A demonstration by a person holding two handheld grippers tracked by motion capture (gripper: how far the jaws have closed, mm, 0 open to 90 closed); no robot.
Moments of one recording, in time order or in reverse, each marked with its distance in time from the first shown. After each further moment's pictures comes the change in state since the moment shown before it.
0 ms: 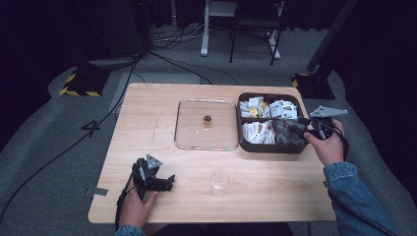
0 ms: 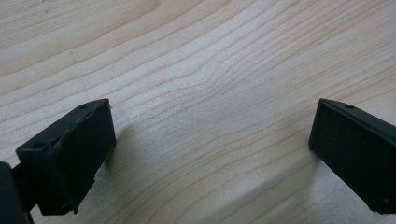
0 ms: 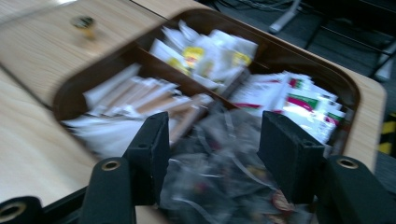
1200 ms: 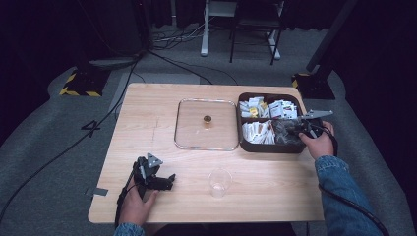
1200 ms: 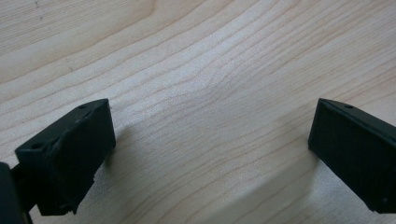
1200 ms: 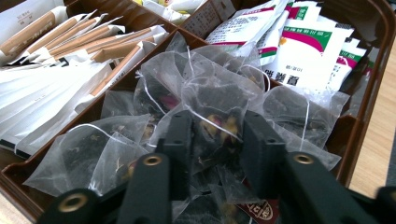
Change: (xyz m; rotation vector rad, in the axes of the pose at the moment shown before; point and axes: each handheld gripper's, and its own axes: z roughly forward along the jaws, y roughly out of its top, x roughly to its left) left arm 0.002 0.002 0.002 0.005 -0.013 0.014; right arm -0.022 -0.029 0.050 0.141 -0.017 0.024
